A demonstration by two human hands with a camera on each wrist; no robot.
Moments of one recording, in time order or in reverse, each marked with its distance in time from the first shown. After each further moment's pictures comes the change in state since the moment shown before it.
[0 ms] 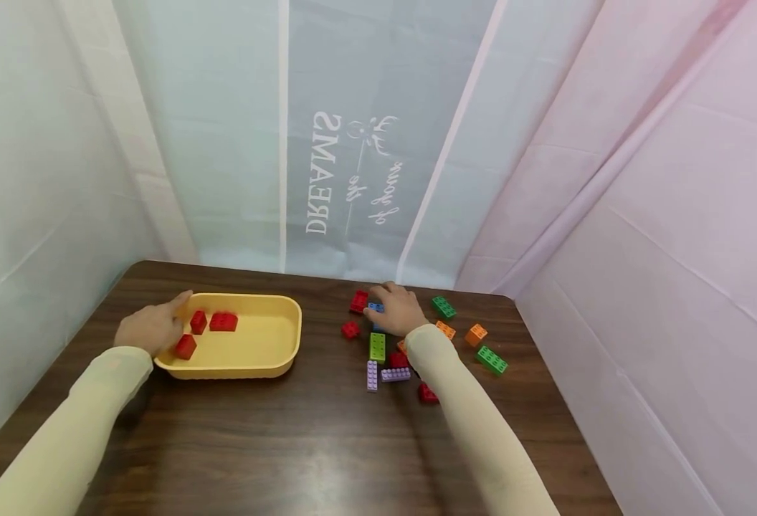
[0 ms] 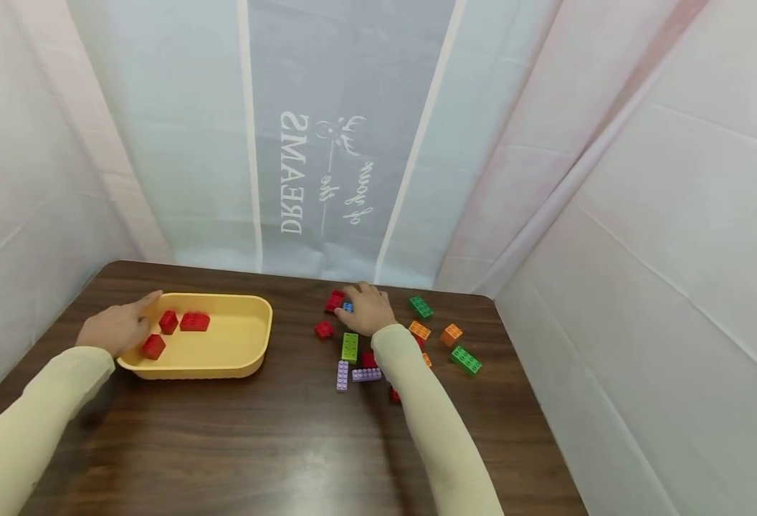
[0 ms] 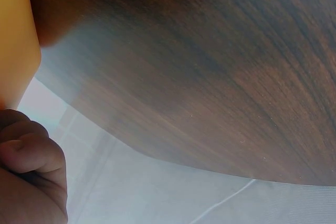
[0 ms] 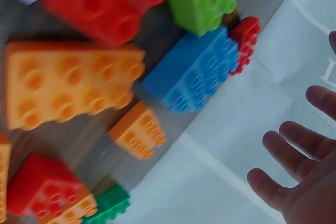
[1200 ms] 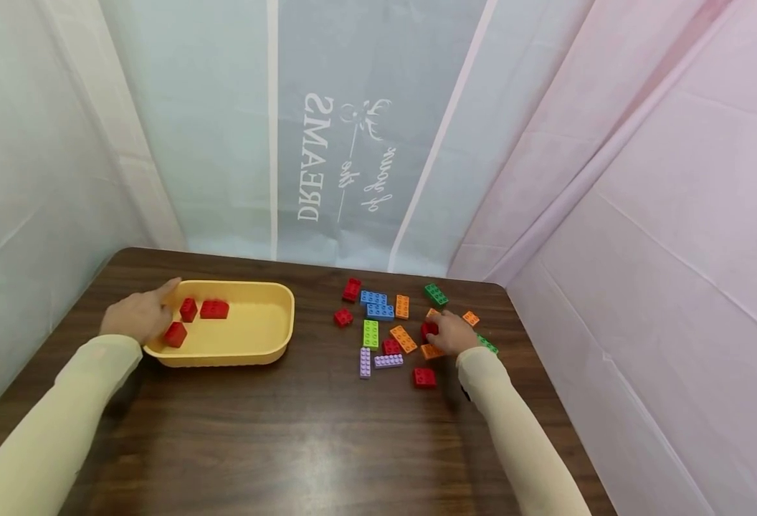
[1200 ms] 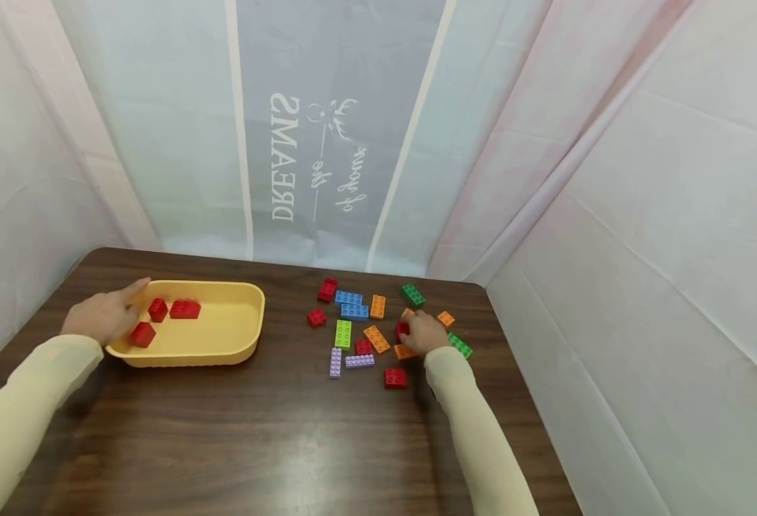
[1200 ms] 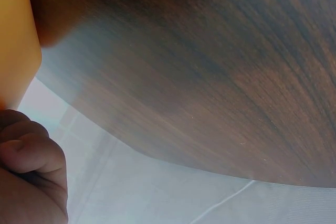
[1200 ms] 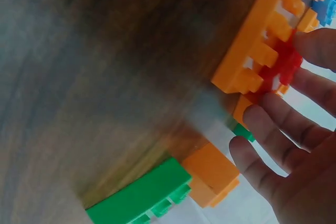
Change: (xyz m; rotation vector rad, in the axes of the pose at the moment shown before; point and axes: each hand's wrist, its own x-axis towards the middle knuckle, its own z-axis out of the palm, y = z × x) left_hand 0.003 -0.003 -0.001 -0.006 -0.022 -0.001; right_hand -0.088 0.103 0.011 0.008 -0.191 0.290
